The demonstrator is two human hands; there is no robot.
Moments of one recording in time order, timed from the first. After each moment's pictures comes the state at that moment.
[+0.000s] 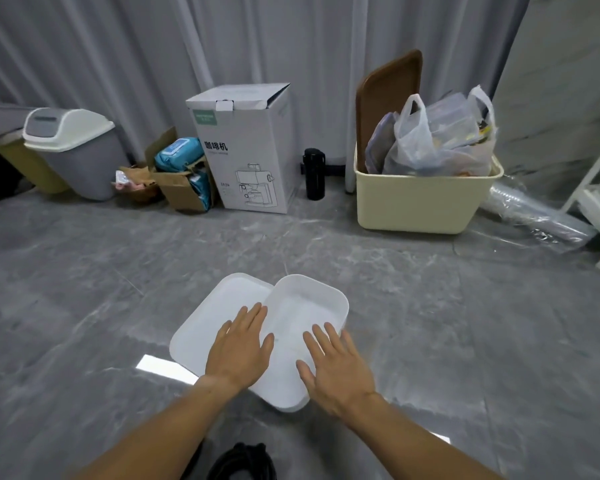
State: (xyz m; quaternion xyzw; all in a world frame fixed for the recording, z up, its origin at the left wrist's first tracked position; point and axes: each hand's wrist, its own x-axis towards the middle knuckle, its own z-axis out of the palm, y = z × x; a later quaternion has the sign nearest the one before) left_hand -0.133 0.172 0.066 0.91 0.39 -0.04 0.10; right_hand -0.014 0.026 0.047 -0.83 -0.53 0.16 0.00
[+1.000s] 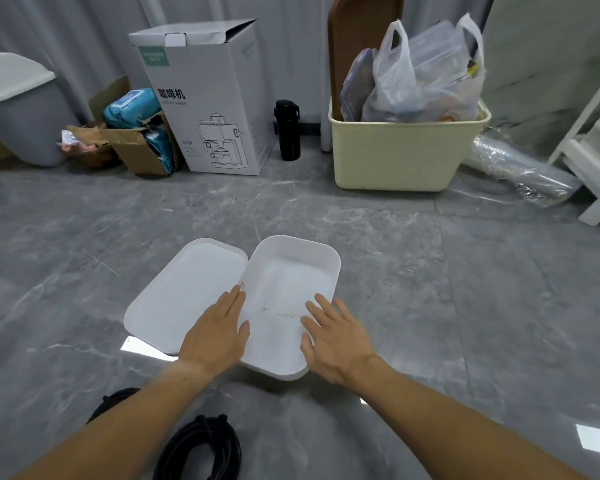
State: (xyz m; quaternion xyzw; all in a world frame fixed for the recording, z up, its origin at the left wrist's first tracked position) left_hand -0.129 0.162 0.003 0.92 0.36 -0.04 0.11; right_hand 0.024 -0.005 -0.004 -0.81 -0.57 0.12 -0.01
